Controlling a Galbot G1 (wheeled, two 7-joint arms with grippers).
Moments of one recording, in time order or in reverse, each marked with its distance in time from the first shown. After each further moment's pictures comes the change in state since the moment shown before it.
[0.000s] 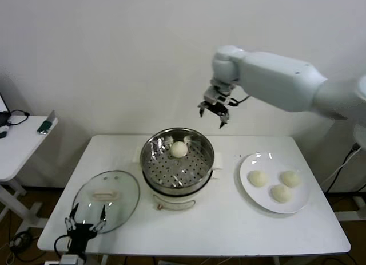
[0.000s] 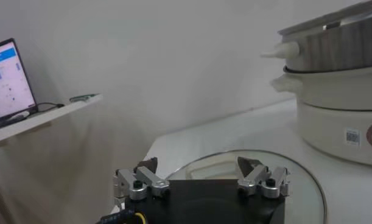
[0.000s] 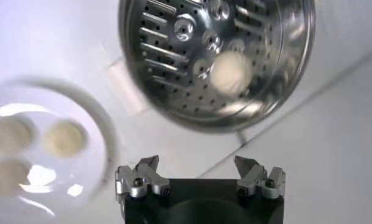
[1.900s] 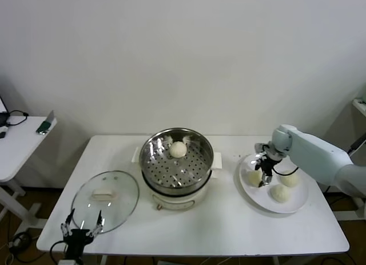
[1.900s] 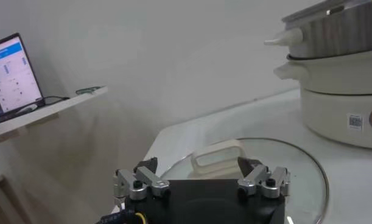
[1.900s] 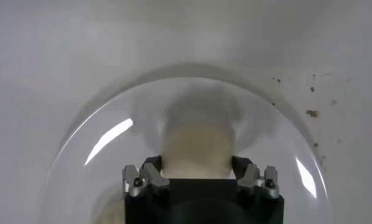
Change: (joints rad) left arm 0.028 -0.013 -0.025 0.009 0.014 -0.006 -0.003; right arm -0.610 -0.095 0.373 -0.320 -0.130 -0.200 0.059
